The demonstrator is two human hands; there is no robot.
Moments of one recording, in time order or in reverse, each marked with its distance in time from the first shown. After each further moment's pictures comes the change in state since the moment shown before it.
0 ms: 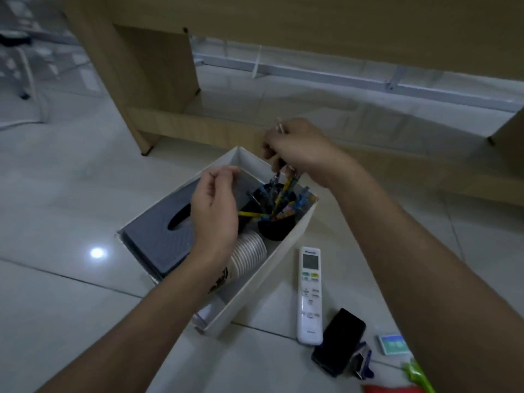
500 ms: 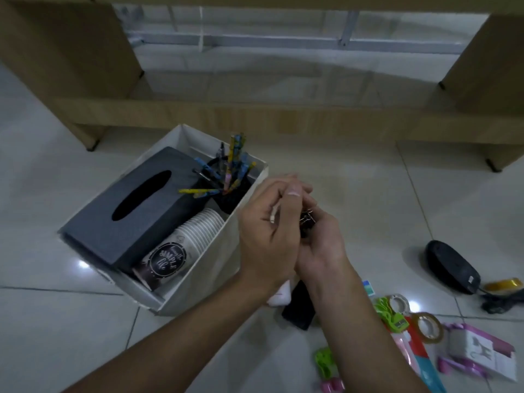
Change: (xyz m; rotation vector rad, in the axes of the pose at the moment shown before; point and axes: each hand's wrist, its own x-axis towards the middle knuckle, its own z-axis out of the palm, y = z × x) left_hand -0.108 -0.027 0.087 -0.056 -0.361 0.380; right_hand -0.126 0.140 0.031 1.994 0.208 0.426
